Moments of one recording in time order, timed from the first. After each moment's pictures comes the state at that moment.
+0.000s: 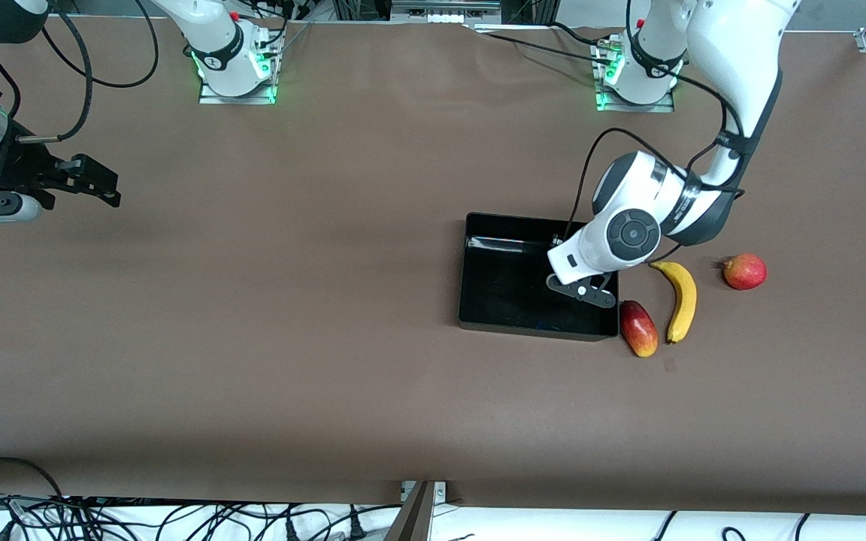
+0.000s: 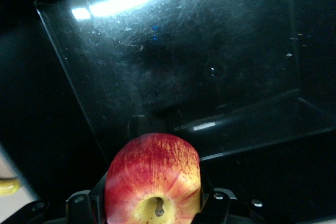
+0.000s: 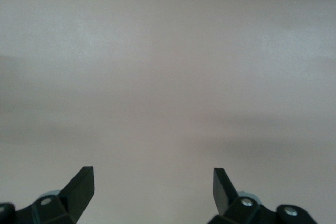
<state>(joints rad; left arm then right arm) -0.17 0.50 -0.23 -1.84 0.05 2.07 -0.11 0.07 0.06 0.00 -1.58 -0.01 1.63 0.02</state>
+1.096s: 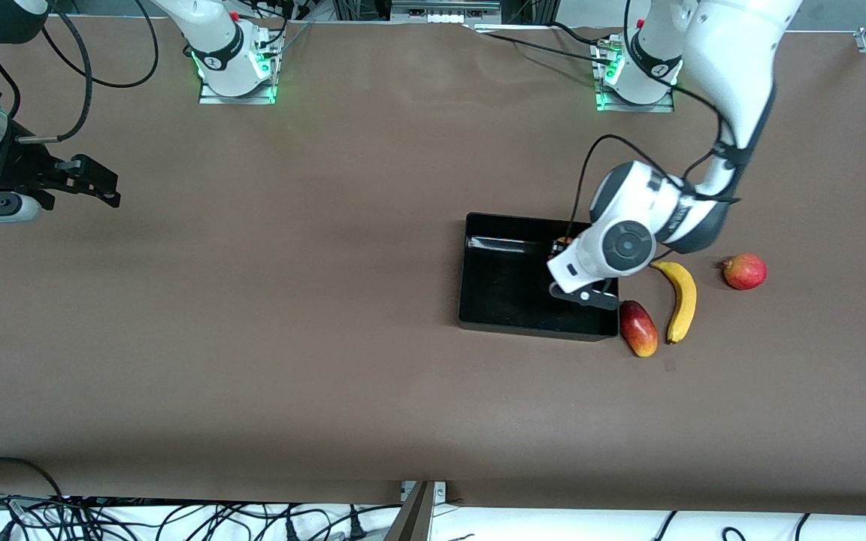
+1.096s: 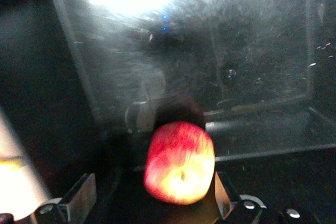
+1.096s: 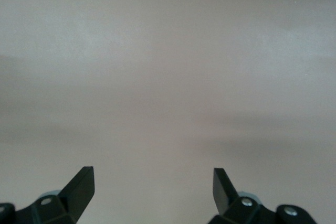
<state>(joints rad) -0.16 0.51 -0.22 -1.73 0.05 1.91 -0.20 0.07 0.06 0.00 -1.58 -0.01 1.63 0.02</state>
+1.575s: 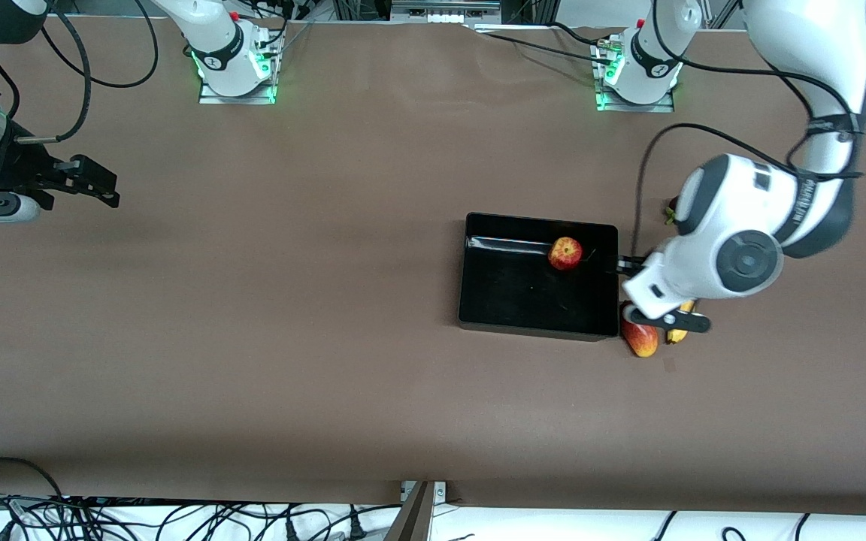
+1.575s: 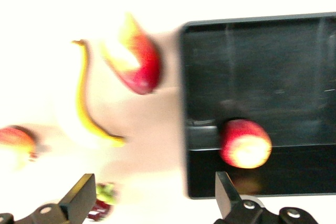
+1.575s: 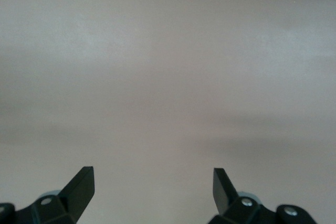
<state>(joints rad) -0.01 0.51 -0.21 -1.53 0.12 1.71 -0.09 0.06 0.06 0.00 -1.58 -0.01 1.64 0.02</state>
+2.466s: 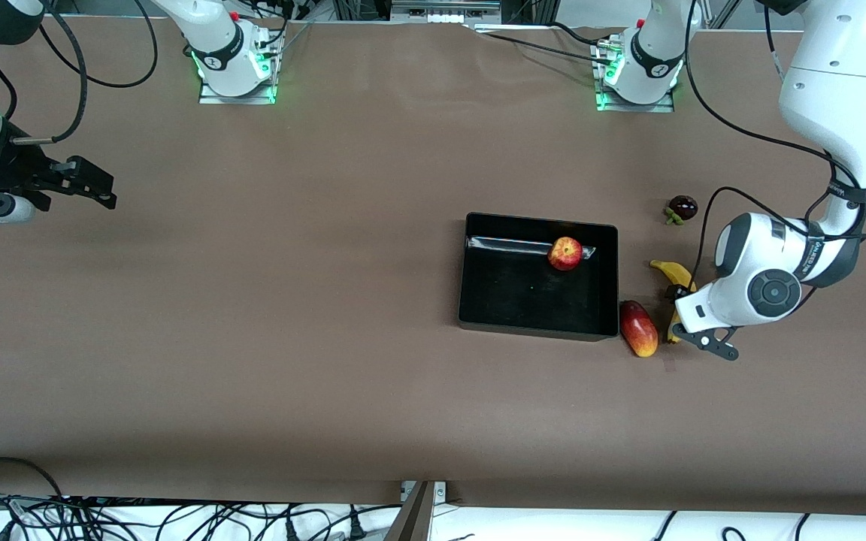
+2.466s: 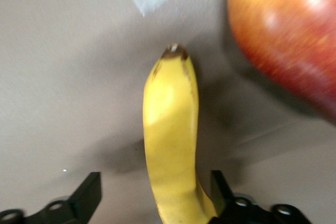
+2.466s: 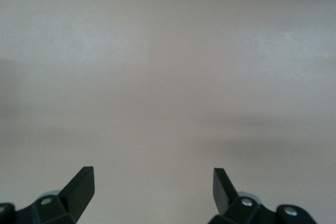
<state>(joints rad) 0.21 0.66 -0.21 -1.78 0.35 2.23 0.24 0.06 0.06 0.00 -1.58 -0.01 1.64 0.02</state>
